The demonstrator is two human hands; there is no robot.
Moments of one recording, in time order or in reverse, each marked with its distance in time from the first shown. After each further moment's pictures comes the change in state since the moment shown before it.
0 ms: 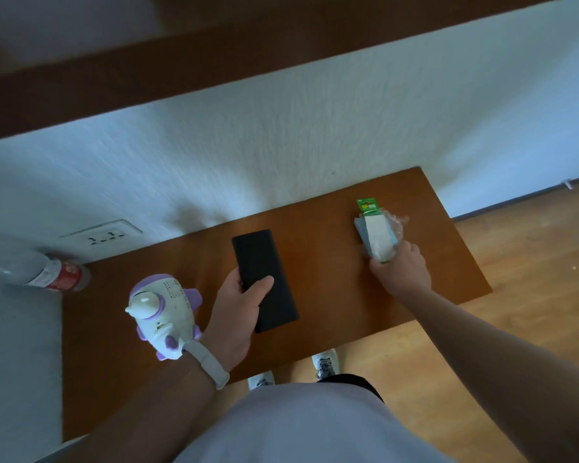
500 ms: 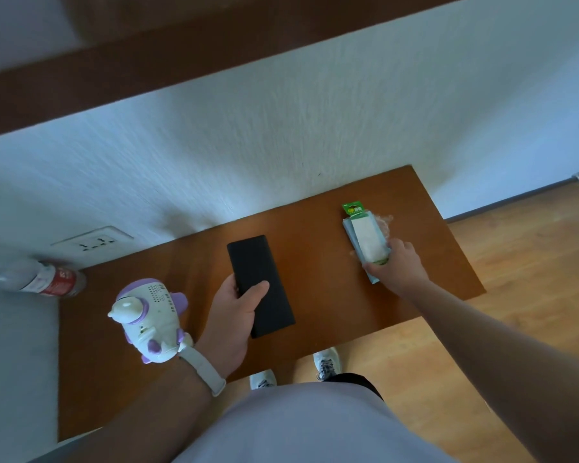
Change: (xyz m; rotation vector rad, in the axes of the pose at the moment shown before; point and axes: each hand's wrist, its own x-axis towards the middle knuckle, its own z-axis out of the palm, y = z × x) left_hand -0.004 -0.010 0.026 -0.002 0.035 0.000; right_hand 0.027 0.025 -0.007 0.002 -0.156 -0.065
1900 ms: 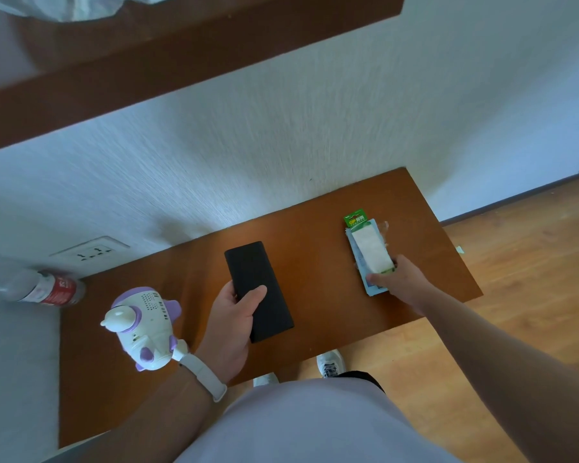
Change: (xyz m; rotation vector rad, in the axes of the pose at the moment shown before) left_hand -0.010 0.008 0.027 0.000 0.054 -0.045; right_hand -0.002 0.022 -0.011 0.357 -0.275 0.189
